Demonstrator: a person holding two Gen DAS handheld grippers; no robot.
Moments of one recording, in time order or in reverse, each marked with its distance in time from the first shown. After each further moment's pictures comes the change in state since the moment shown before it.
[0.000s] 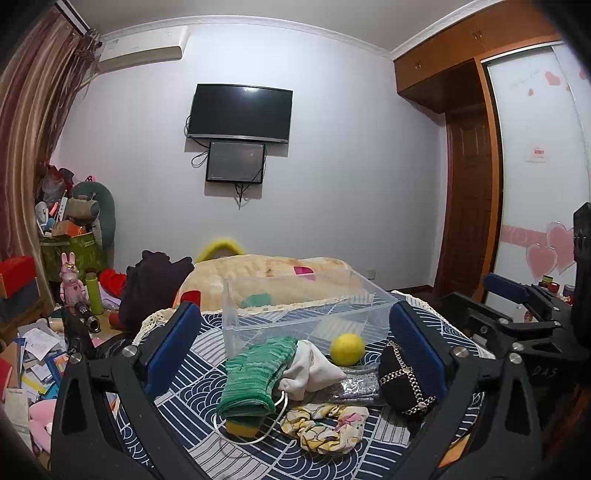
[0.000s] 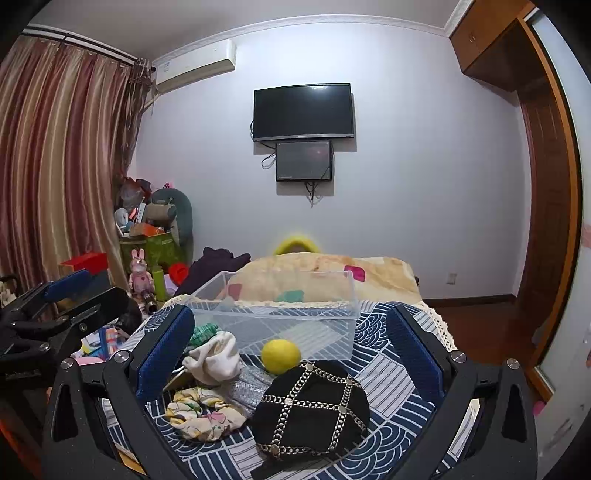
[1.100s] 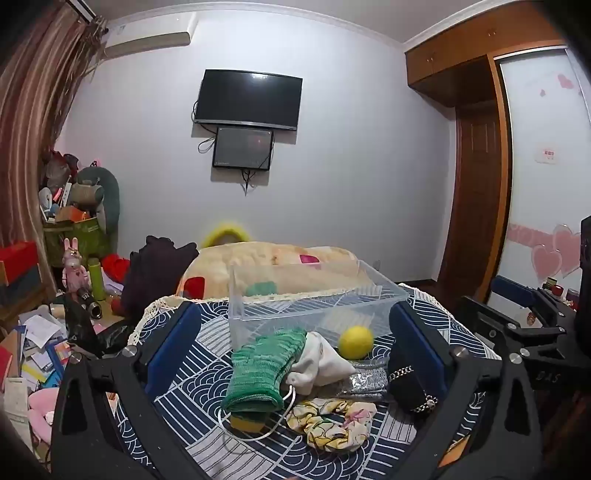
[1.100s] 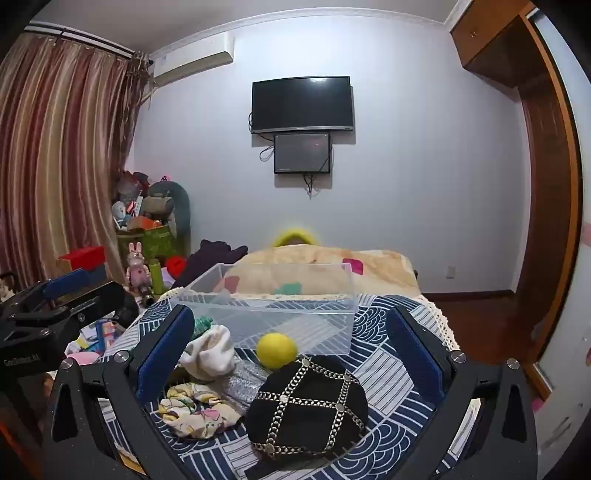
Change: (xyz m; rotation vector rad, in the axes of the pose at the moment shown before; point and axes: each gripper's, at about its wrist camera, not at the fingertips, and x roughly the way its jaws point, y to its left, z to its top) left arm 0.007 0.009 0.000 -0.046 0.043 0.012; right arm 0.009 -0.004 -0.001 -0.002 0.030 -0.003
